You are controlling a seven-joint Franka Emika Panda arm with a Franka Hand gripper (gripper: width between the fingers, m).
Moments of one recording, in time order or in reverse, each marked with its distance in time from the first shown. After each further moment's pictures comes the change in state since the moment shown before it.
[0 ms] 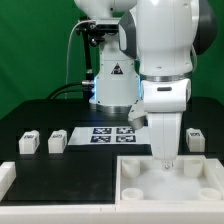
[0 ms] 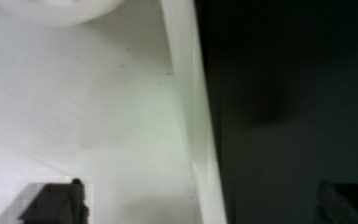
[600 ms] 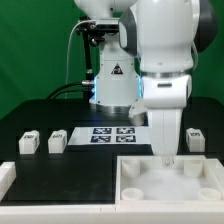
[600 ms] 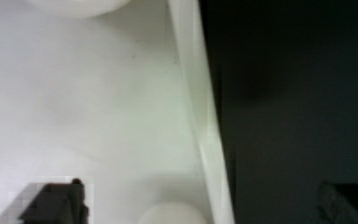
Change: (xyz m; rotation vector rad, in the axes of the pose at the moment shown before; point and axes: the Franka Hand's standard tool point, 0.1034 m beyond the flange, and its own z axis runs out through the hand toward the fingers) arm 0.009 0.001 -0.029 -0.033 -0.003 0.058
